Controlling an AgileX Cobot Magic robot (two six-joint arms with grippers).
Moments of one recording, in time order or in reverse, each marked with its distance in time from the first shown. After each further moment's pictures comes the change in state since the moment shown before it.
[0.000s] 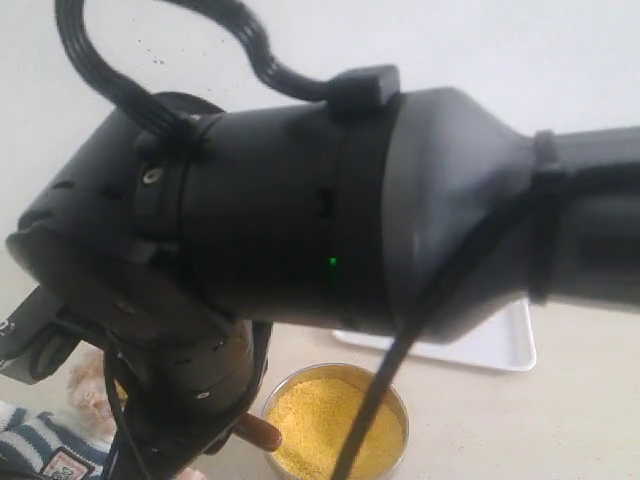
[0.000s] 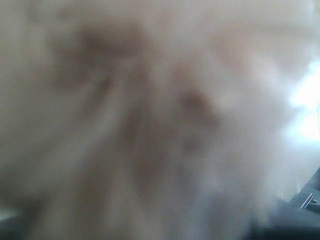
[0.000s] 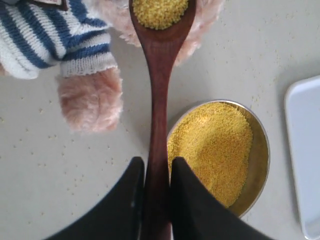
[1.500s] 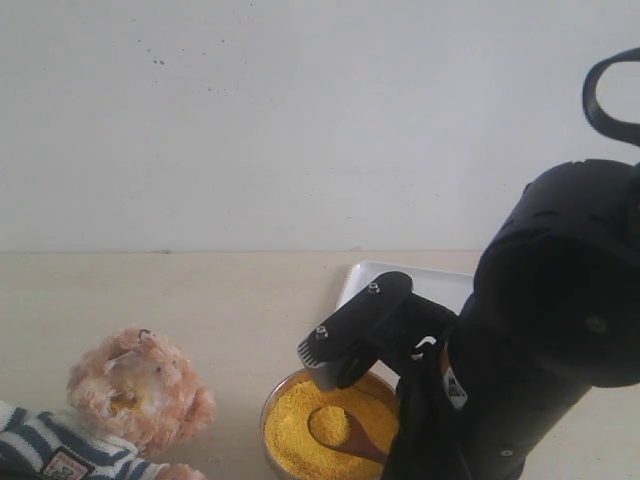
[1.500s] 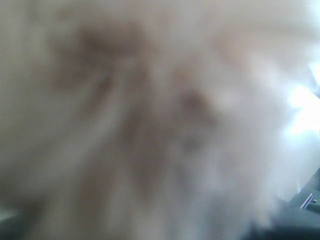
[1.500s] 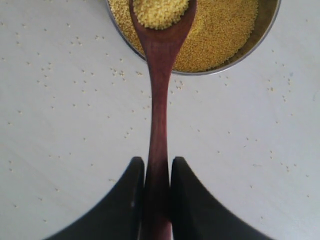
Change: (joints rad) left arm 0.000 0.000 0.000 0.000 0.000 0.000; right arm -0.275 -0.382 0.587 0.234 -0.187 0.015
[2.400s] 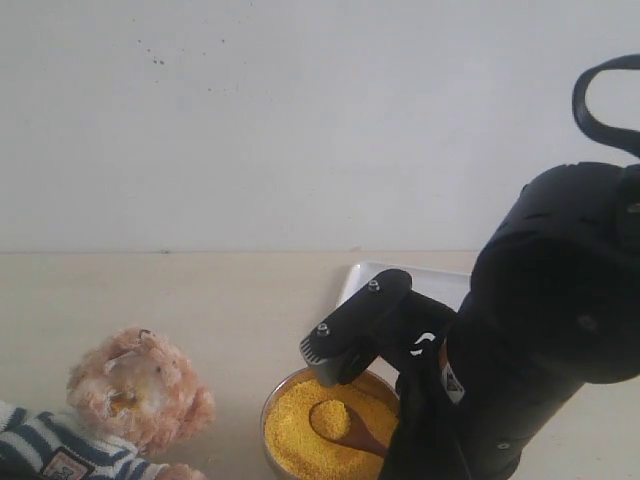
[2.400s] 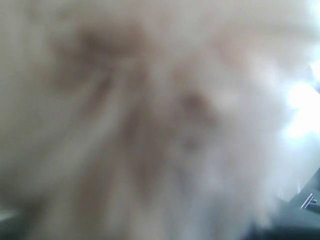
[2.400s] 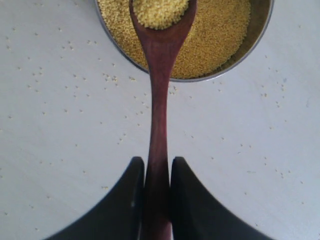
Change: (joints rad) left arm 0.000 0.000 0.000 0.000 0.000 0.000; right arm -0.016 0.012 0.000 -0.012 -0.021 -0.012
